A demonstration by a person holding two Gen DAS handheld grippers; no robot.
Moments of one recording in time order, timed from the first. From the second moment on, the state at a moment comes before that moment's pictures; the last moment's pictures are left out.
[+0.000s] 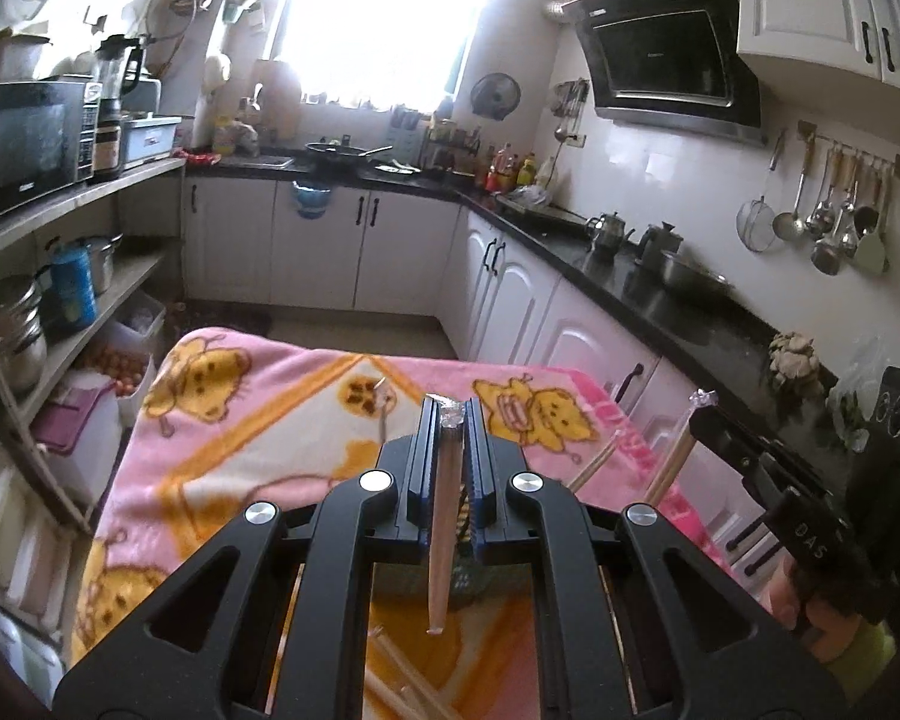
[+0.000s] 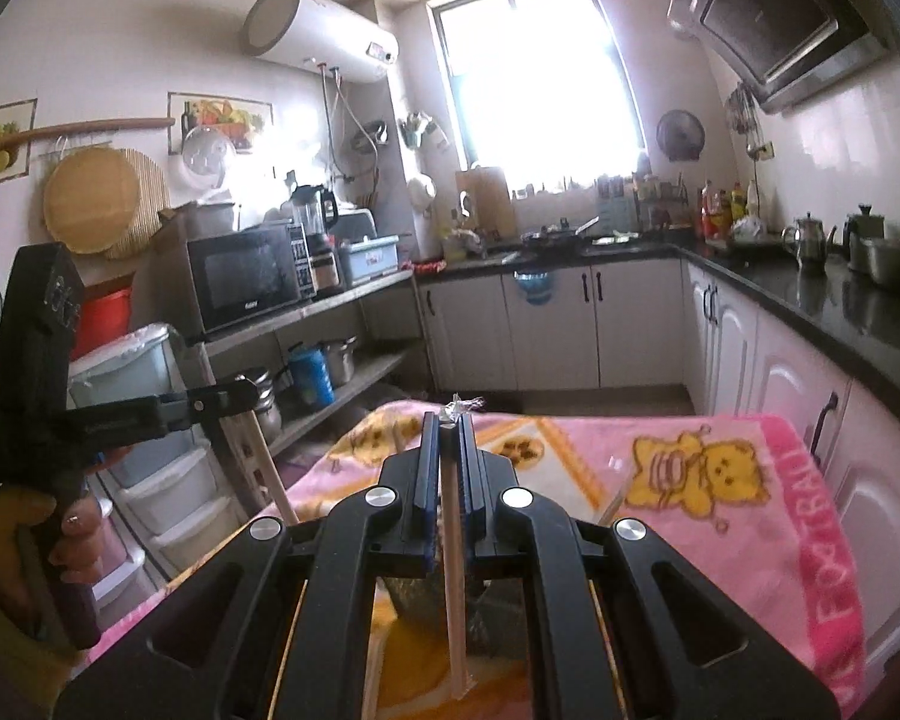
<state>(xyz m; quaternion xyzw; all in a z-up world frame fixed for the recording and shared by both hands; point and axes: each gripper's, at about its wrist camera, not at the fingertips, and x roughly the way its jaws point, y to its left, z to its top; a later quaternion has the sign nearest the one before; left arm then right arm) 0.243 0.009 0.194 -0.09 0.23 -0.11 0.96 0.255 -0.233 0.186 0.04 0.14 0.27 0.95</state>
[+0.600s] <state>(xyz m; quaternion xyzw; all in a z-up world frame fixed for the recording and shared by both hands) 0.288 -0.026 0.210 -0.09 0.20 -0.14 0.96 0.302 -0.244 0.210 0.05 0.12 0.25 0.96</state>
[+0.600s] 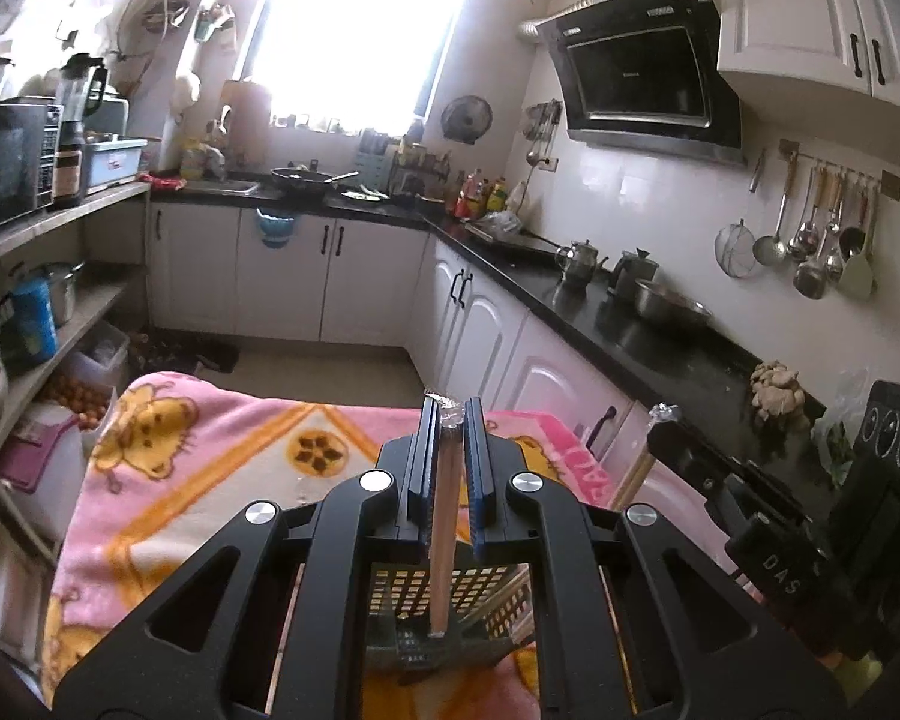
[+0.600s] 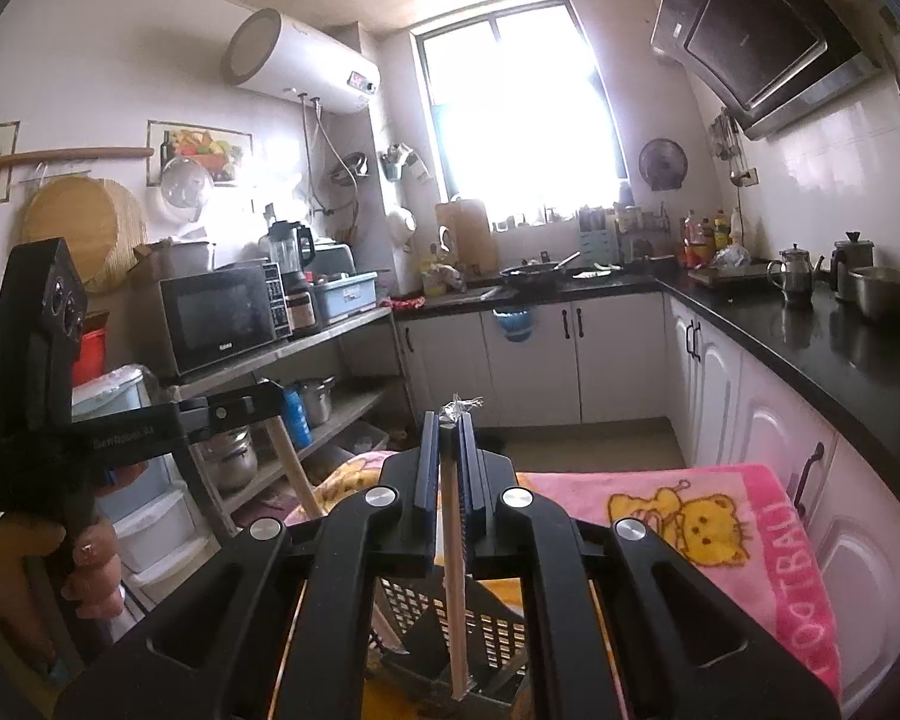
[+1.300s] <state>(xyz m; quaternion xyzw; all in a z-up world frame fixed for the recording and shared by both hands) 0.313 -0.038 0.117 -0.10 0.25 -0.14 0.95 0.328 -0.238 0.155 0.04 0.16 0.24 0.96</state>
